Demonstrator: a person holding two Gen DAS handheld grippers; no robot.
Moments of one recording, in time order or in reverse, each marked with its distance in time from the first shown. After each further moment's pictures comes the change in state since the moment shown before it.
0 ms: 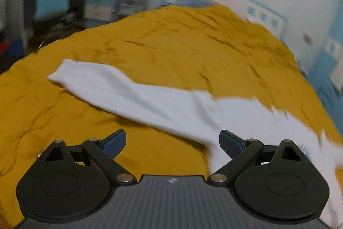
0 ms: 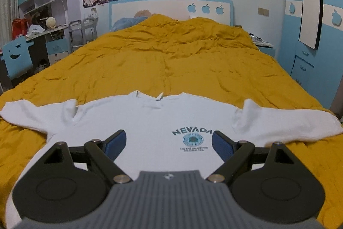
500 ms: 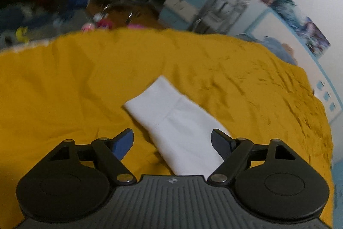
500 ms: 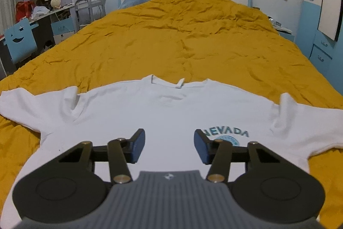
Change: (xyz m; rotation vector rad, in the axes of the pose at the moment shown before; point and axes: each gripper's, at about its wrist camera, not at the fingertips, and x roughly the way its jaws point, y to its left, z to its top) left arm 0.112 0.198 0.081 -0.494 -0.023 0.148; right arm 0.105 0.043 0.016 -0.031 0.123 0.058
